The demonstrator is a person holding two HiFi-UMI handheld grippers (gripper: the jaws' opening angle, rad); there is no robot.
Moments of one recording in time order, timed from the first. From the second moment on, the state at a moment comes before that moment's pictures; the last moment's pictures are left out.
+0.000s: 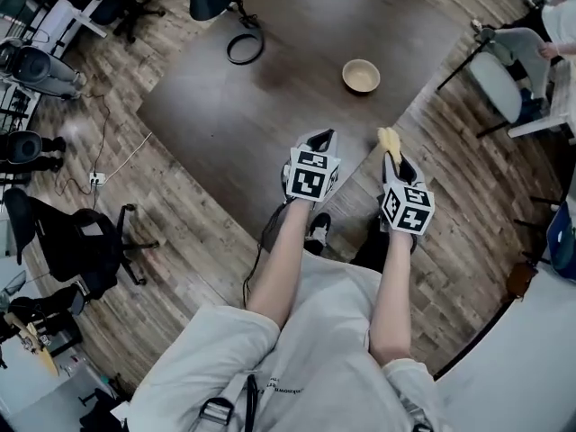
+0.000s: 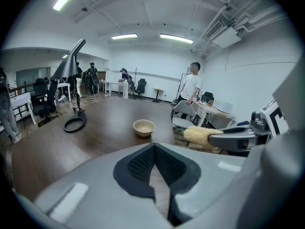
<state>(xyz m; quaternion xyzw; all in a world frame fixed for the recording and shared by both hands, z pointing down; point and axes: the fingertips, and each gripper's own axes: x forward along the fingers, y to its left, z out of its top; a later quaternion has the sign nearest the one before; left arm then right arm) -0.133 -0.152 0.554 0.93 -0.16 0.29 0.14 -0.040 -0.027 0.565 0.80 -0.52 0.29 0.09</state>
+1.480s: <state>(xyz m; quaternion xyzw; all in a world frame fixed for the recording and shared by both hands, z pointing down) 0.005 -0.247 0.636 0.82 -0.41 0.32 0.25 0.125 -0.180 0.592 0.55 -0.77 0.28 0.17</state>
